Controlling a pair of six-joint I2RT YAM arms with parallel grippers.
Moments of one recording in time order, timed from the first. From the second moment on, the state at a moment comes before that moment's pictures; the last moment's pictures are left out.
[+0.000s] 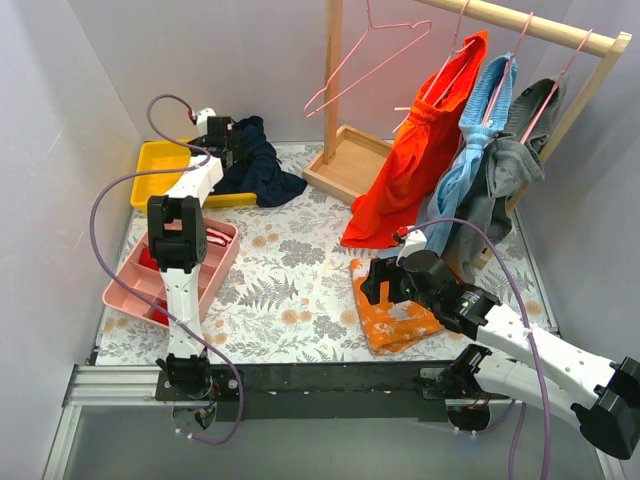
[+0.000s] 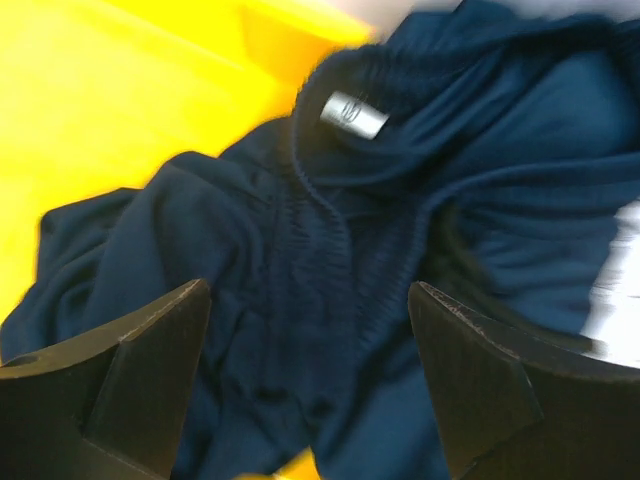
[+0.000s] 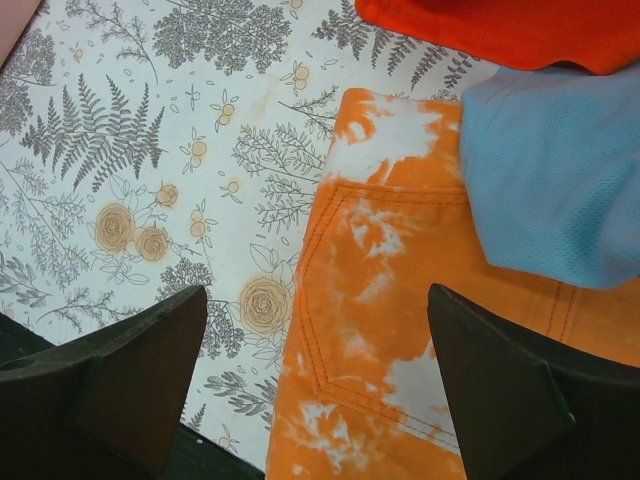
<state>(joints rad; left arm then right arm) -0.10 2.24 1.90 -0.27 -0.40 -0.44 0.84 0.84 0.56 -0.32 0.16 0.50</state>
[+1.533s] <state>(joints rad) -0.10 1.38 1.99 -0.37 0.22 -0.31 0.84 0.88 0.77 -0.34 0.11 0.44</state>
